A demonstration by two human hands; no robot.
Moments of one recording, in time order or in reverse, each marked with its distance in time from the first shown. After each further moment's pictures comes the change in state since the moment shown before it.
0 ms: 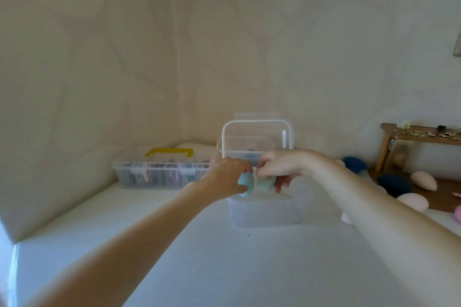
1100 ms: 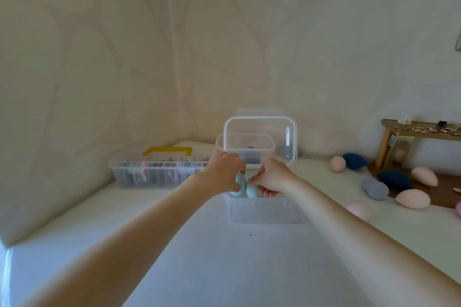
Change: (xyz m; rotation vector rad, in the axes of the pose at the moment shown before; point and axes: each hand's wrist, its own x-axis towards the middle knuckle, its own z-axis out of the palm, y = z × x) left_hand 0.011 -0.006 -0.003 0.148 -0.060 -0.002; right_hand 0.039 0.015 0.048 0.275 0.265 0.073
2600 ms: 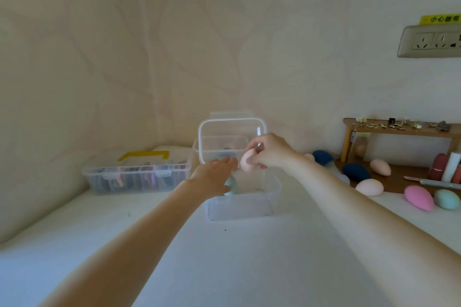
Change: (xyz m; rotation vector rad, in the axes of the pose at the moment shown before) left_hand 0.006 0.026 0.010 -0.001 0.031 0.071; right_hand -0.039 0.000 -0.064 0.010 0.200 -0.193
